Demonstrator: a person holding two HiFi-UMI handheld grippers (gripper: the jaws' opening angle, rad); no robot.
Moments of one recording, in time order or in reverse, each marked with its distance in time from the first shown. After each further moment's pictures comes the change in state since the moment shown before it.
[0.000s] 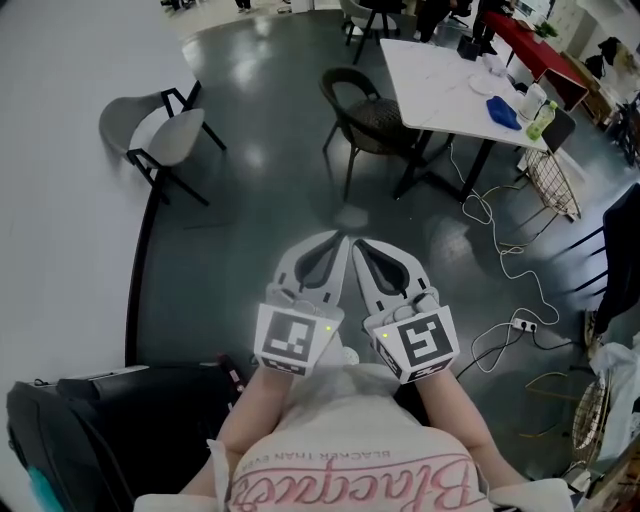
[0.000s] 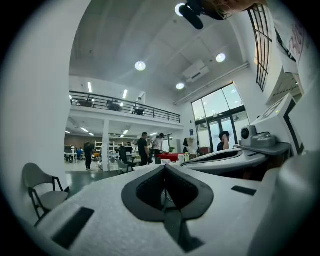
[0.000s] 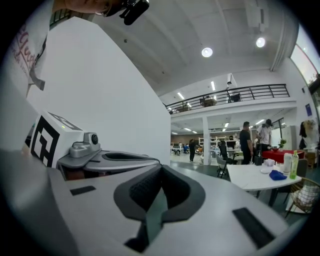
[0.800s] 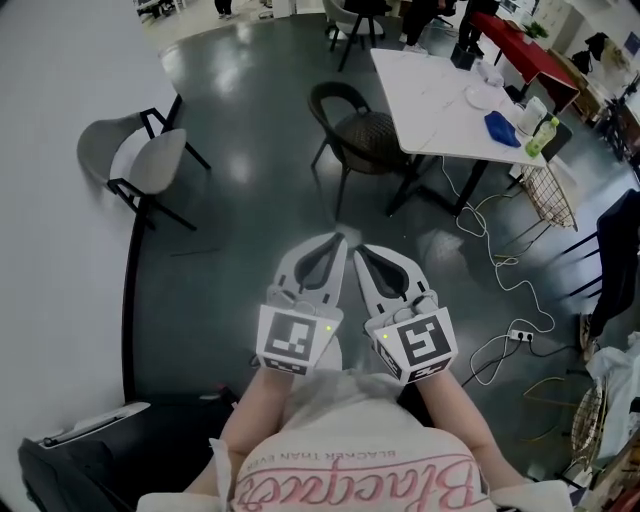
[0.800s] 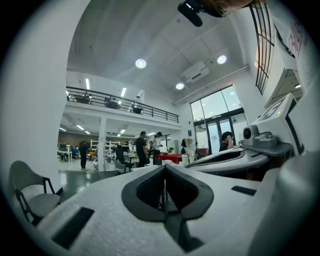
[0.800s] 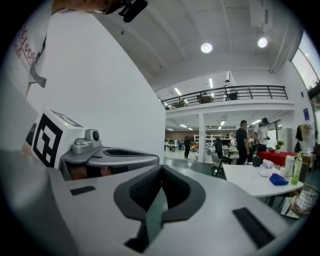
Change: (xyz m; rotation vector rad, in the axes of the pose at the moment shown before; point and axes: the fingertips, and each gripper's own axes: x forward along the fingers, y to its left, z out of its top) left arm 0.103 0.092 -0.011 -0.022 -0.005 -0.043; right arm 0.113 -0.073 -0.005 -0.018 0.055 -0.055
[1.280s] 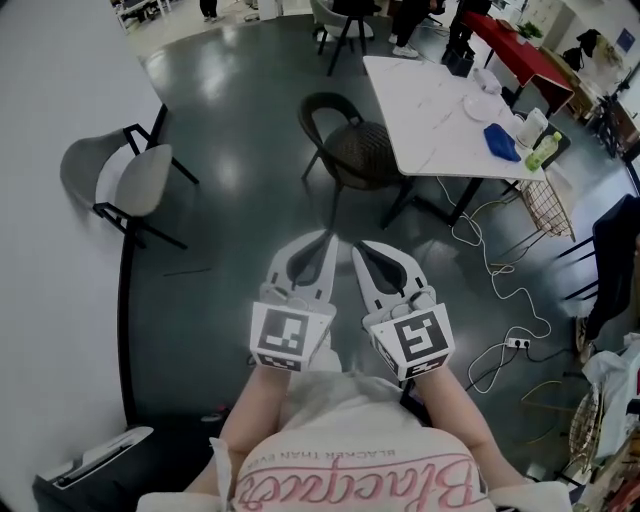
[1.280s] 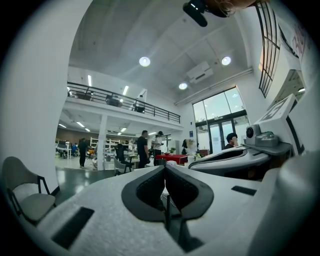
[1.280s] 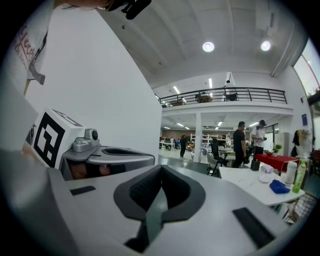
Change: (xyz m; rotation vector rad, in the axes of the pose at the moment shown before) left arm 0.082 0.080 -0.003 -0.024 -0.001 -0.003; right arm 0.092 -0.063 0.010 -0.024 0.020 -0.042
